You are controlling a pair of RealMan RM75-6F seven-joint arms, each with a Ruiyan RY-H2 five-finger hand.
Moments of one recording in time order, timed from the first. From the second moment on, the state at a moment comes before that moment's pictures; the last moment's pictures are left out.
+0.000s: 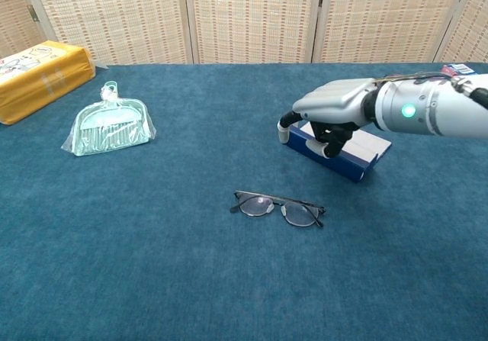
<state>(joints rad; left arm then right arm) -0.02 -1.14 -0.02 -1.60 1.48 1.53 0.09 1.03 -1.50 0.08 -1.39 -0.92 0.65 -0.59</state>
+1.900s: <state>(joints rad) -0.01 -1.13 -0.01 -1.60 1.48 1.52 0.09 0.97 -1.51 0.04 -1.40 -0.95 0.69 -0.49</state>
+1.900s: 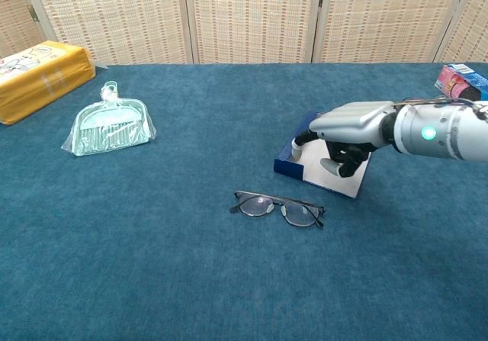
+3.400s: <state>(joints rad) 0.02 -1.14 -0.01 -1.57 1.46 1.53 0.06 1.15 -1.59 0.00 -1.09 -0.52 0.57 -0.62</state>
